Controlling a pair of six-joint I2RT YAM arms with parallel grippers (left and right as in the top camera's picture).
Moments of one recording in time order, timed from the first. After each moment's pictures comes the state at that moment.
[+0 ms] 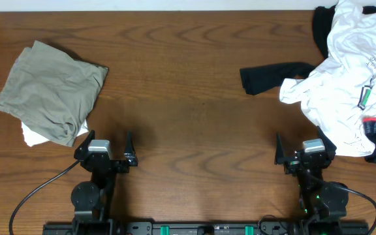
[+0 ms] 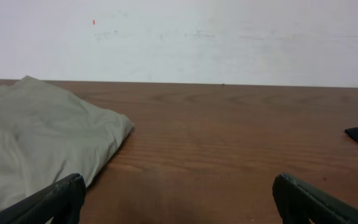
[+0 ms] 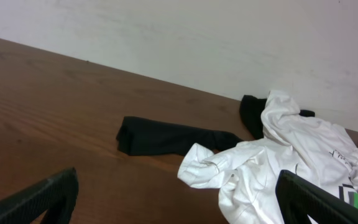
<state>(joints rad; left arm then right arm) -0.01 0.01 0.01 -0.10 0.07 -0.06 0.05 0.01 0.01 -0.07 -0.05 -0.17</state>
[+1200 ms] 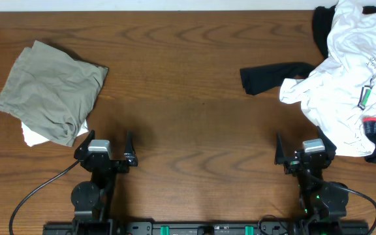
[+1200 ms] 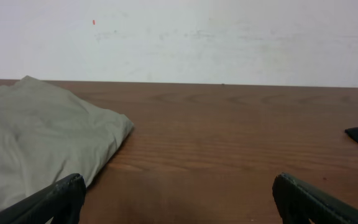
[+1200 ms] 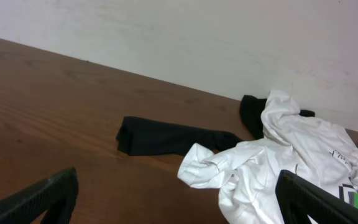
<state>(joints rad) -0.01 0.01 0.01 -0.10 0.07 -0.06 0.05 0.01 0.01 -0.07 -0.05 -0.17</state>
